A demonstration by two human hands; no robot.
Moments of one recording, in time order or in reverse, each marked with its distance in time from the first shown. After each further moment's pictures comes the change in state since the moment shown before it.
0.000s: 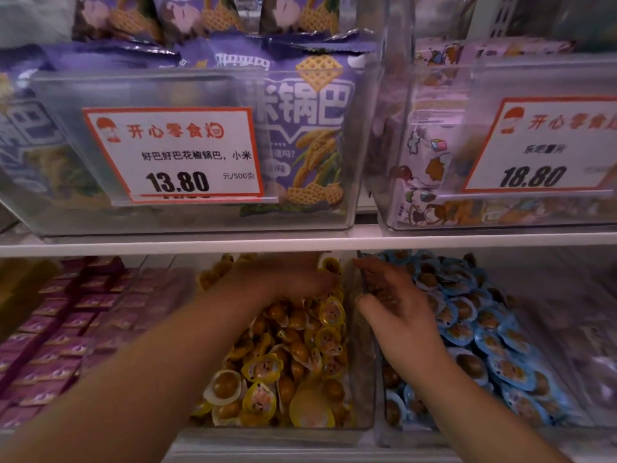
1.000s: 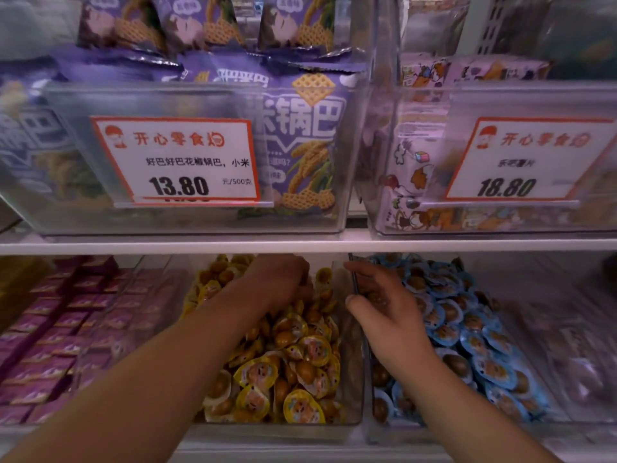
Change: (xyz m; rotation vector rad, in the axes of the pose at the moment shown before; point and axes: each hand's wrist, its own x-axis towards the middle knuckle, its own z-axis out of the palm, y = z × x) left_hand 0.009 -0.022 0.010 0.308 0.211 -0.012; right_hand 0.001 0.000 -0.003 -0.040 -0.042 -0.008
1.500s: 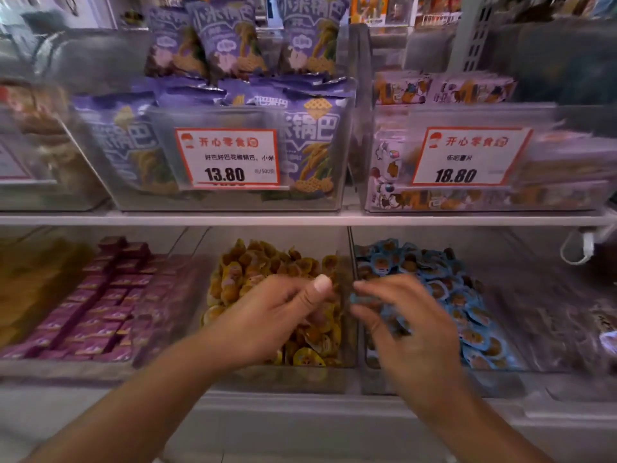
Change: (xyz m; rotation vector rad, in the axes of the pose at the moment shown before) left_hand -0.165 0.042 -0.047 -0.816 0.100 0.198; right_hand -0.072 -0.038 -0.021 -0.257 0.175 -0.551
